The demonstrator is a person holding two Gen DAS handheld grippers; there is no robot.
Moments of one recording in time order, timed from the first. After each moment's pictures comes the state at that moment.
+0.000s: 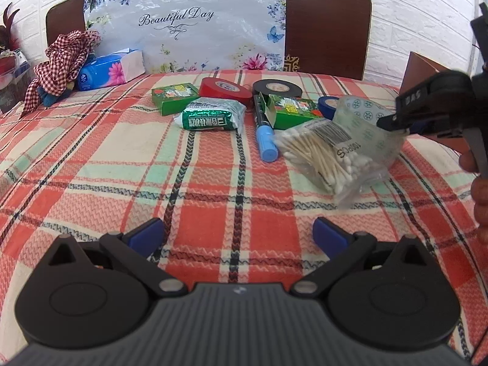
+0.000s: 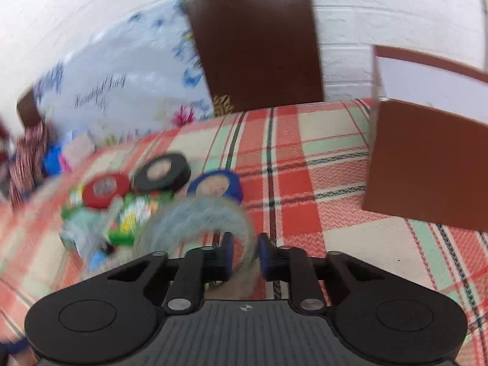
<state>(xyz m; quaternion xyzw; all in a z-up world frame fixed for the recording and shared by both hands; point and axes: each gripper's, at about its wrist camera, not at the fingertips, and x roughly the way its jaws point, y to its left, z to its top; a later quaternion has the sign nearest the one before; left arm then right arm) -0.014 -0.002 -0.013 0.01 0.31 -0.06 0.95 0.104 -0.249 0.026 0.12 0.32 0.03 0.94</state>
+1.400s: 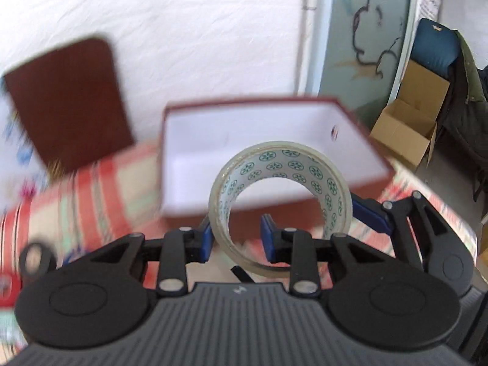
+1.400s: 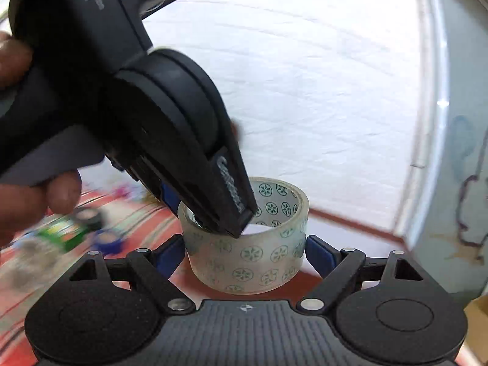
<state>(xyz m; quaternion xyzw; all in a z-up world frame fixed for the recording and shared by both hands) 0.073 -0.303 0.140 0.13 0.32 -0.34 0.87 0.003 -0.365 0.068 -0.09 0.09 -0.04 0.99</state>
